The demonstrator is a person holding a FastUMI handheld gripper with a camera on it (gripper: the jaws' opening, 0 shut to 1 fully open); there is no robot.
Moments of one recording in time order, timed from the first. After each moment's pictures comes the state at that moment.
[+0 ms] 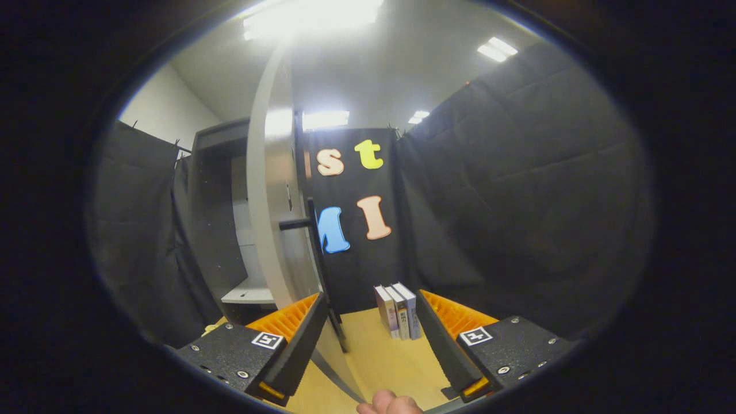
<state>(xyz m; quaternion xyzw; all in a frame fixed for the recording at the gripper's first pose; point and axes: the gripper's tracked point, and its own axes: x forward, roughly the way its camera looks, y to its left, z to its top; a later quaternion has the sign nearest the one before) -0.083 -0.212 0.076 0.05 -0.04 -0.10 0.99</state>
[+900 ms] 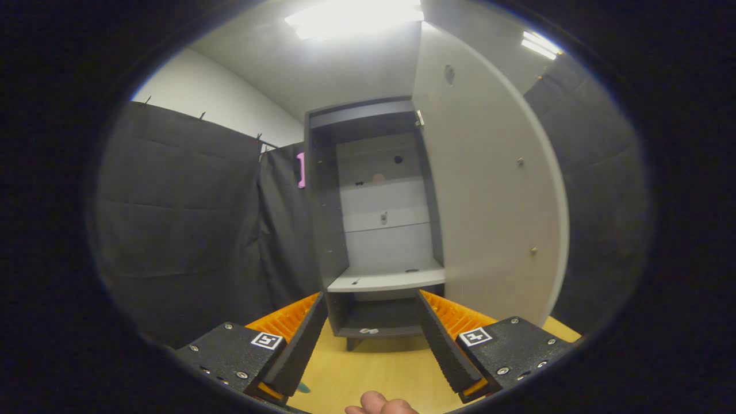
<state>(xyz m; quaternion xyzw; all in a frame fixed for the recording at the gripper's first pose) -0.059 0.059 0.004 0.06 -0.02 0.12 0.99</state>
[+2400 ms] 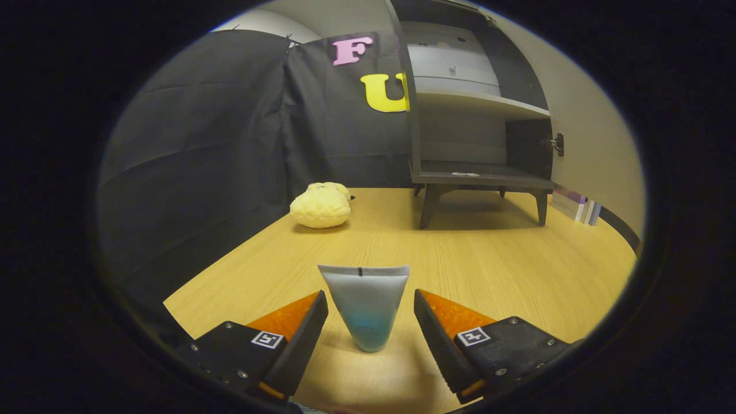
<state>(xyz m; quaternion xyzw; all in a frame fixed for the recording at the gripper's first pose) 0.010 0.263 -0.365 -0.01 0.19 0.11 0.97</state>
